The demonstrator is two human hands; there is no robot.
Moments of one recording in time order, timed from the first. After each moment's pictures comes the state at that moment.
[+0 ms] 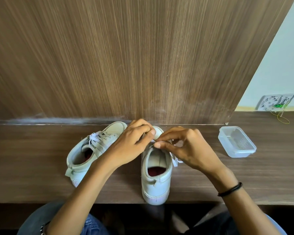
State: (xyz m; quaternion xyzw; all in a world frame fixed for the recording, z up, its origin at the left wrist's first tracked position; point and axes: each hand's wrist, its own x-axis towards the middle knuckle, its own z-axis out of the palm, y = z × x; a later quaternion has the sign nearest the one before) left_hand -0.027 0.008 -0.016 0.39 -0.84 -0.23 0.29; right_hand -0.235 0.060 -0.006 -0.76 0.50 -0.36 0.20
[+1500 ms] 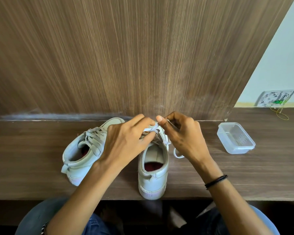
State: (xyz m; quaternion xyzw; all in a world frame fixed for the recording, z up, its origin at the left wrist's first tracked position) left_hand -0.041 0.031 -0.005 0.41 -0.80 0.14 0.42; right_hand -0.218 0.049 -0.007 -0.63 0.59 -0.47 0.20
